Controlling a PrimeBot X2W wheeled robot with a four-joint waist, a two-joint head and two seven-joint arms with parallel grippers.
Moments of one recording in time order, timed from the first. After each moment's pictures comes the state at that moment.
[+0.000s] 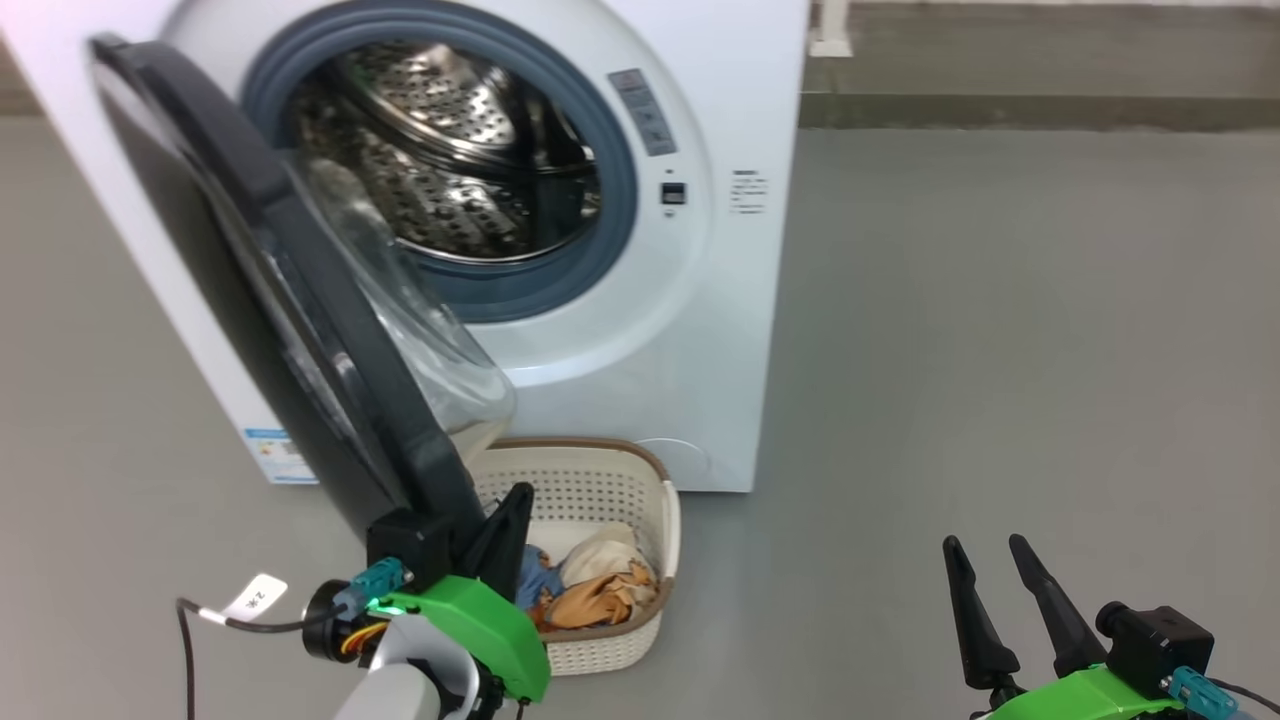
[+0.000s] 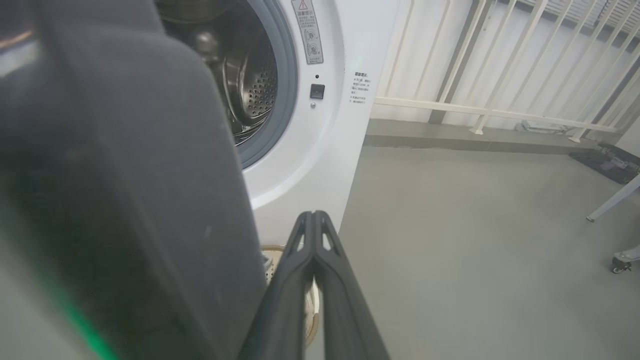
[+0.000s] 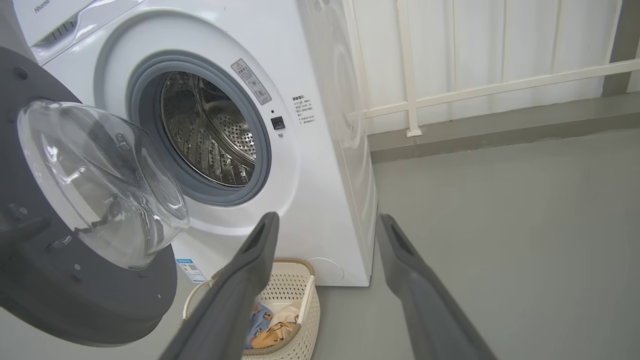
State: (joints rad) left arm -0.35 0.02 -0.42 0.54 -0.41 0.00 -0.19; right arm 0.00 -0.05 -0.01 0.23 0.32 0.13 -0.25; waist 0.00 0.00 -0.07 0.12
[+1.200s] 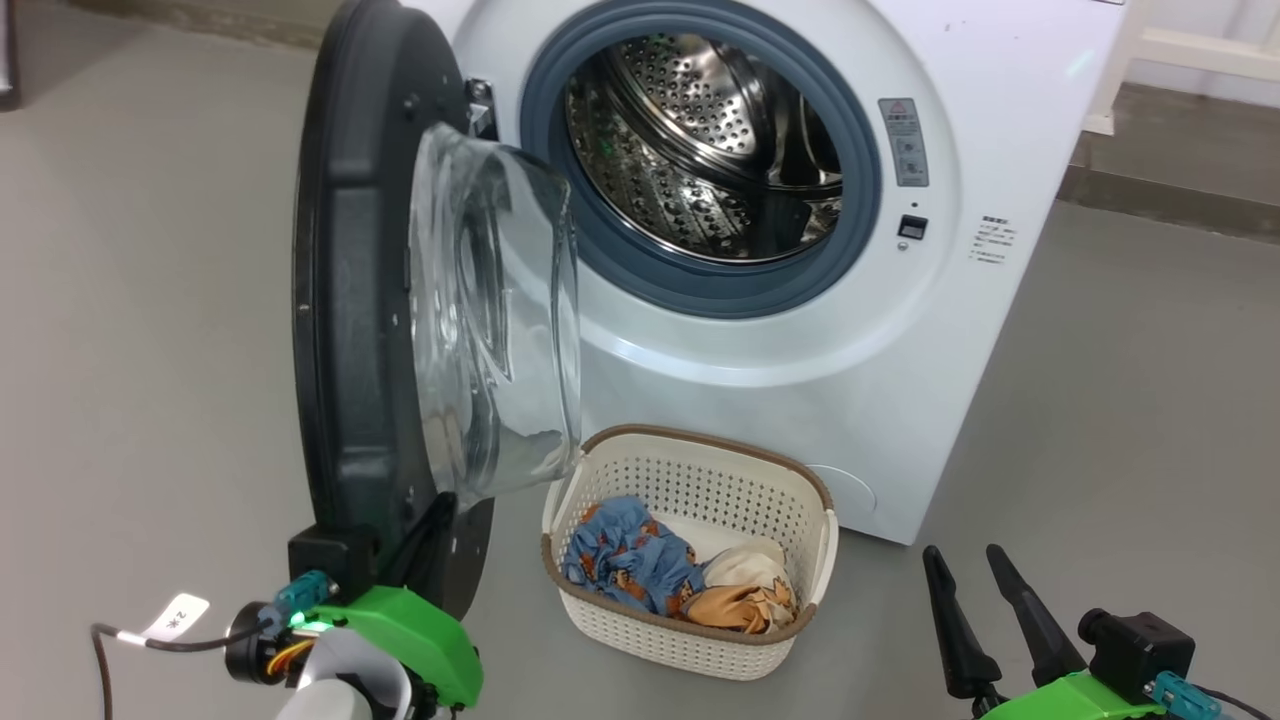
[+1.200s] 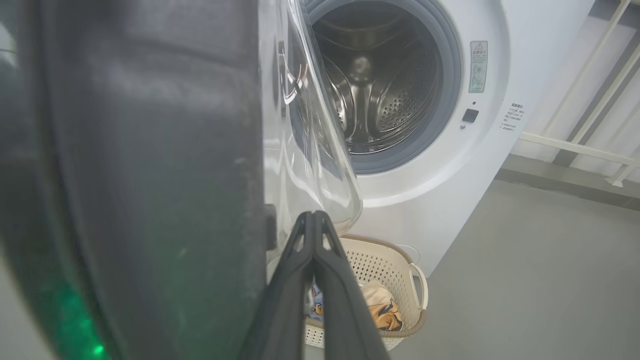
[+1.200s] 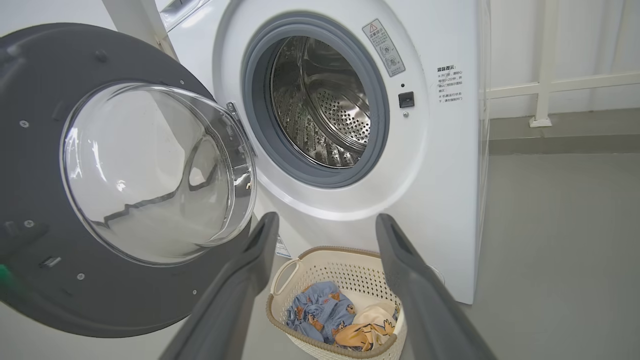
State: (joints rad) left arm -0.31 0.11 -0.39 0.48 -0.45 0.04 -0.17; right arm 0.00 -0.05 0.03 0.24 0.37 0.13 -0.25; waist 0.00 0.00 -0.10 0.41
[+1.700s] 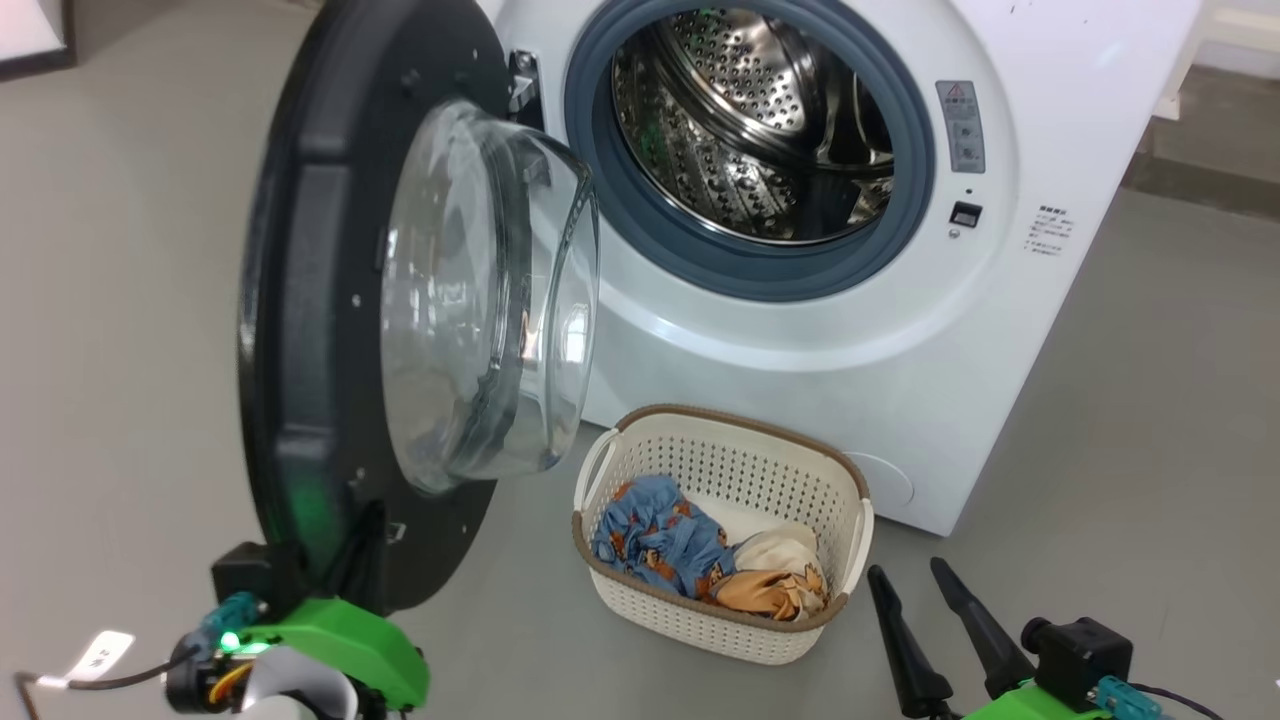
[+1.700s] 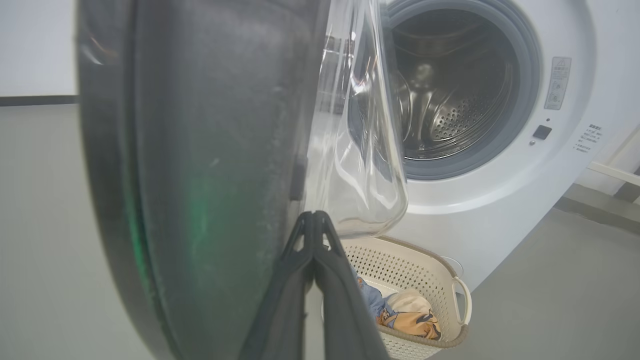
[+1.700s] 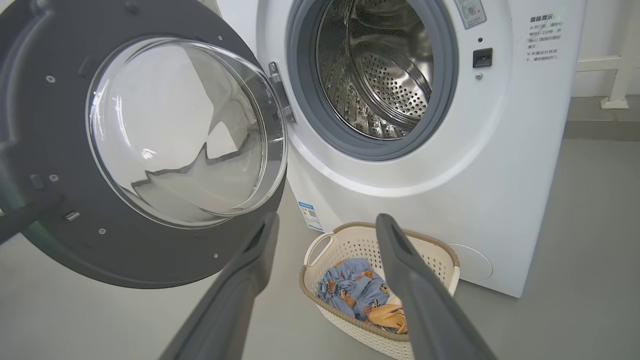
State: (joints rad) left arm -0.27 0.15 -0.32 0.46 -0.50 0.07 -0.20; right arm 0.00 -0.05 0.12 0.26 0.36 0.13 -0.25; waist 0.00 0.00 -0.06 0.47
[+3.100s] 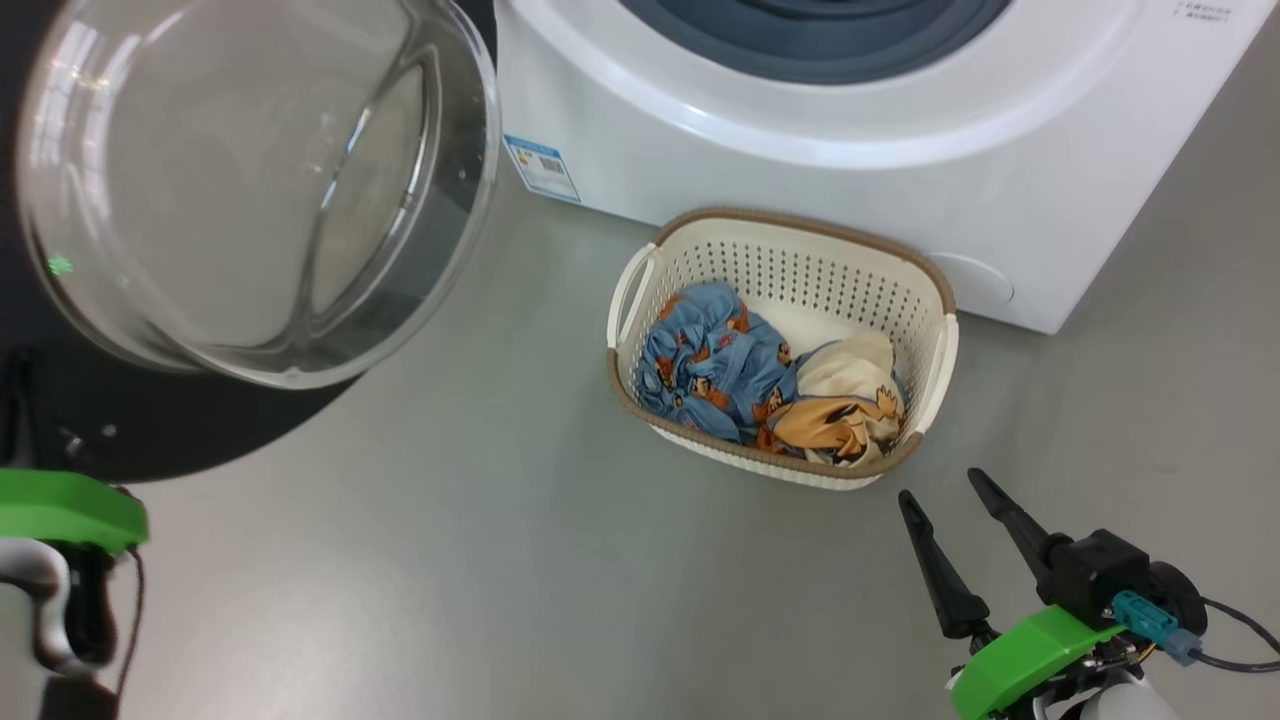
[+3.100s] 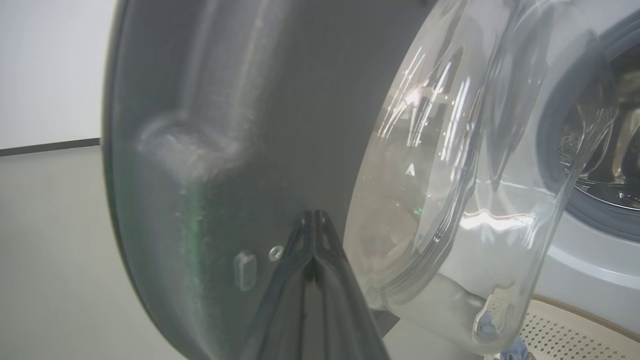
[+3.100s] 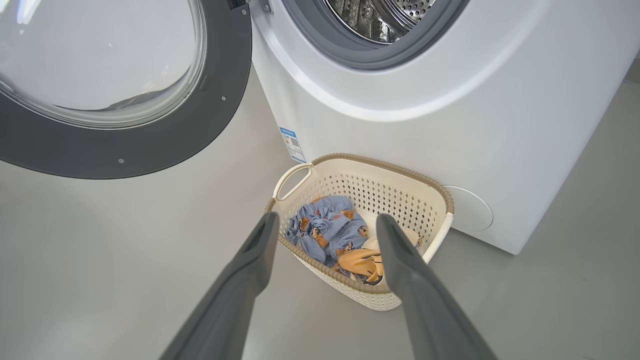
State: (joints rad) left arm -0.46 0.27 0.07 0.55 -0.47 0.03 -0.25; right arm -0.11 -0.15 0.12 0.22 0.18 0.13 -0.19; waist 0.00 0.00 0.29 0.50
